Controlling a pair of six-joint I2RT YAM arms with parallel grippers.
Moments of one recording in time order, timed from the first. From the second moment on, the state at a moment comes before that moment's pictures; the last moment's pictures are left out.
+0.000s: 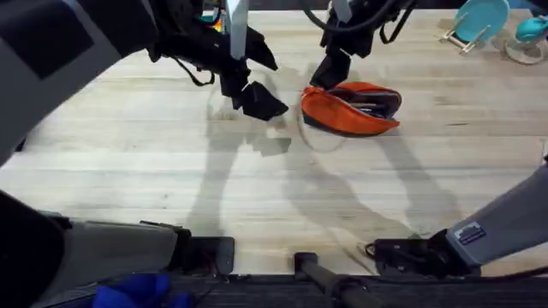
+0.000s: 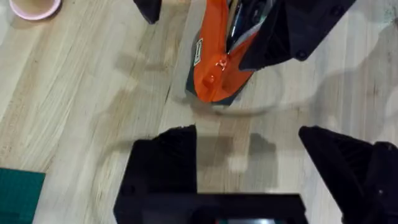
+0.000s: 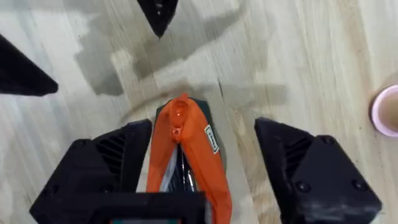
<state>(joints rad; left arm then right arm) -0.17 1.55 1.22 -0.87 0.79 1.00 0.36 1.86 1.74 -1.10 -0.35 -0.85</state>
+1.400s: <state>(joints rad) -0.17 1.55 1.22 -0.87 0.79 1.00 0.40 1.95 1.68 -1.11 -0.35 -0.87</state>
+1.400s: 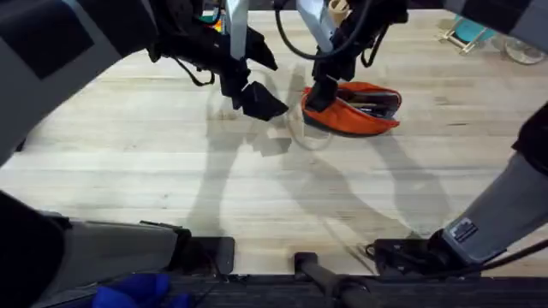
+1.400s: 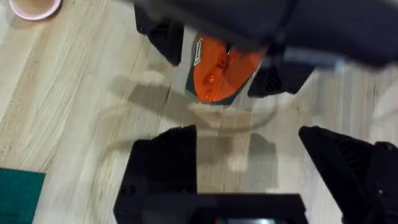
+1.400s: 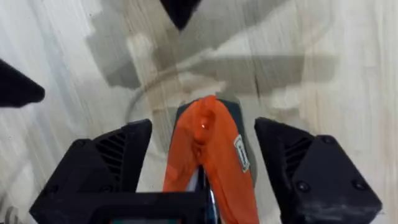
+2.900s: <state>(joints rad) -0.17 1.55 1.22 -0.87 0.79 1.00 0.42 1.99 1.68 -1.07 -0.31 -0.87</state>
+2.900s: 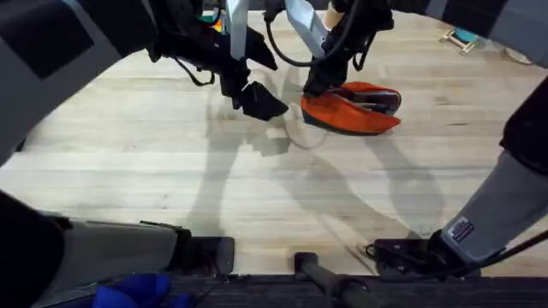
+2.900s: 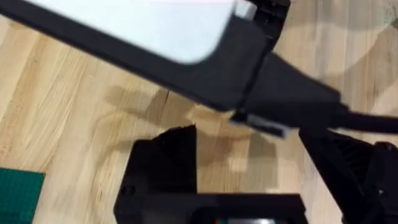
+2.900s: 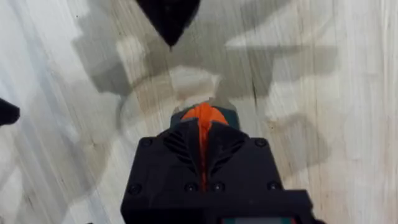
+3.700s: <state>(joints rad) -0.17 1.55 1.22 -0.87 0.79 1.00 0.42 1.99 1.71 -1.05 -0.31 -0.81</state>
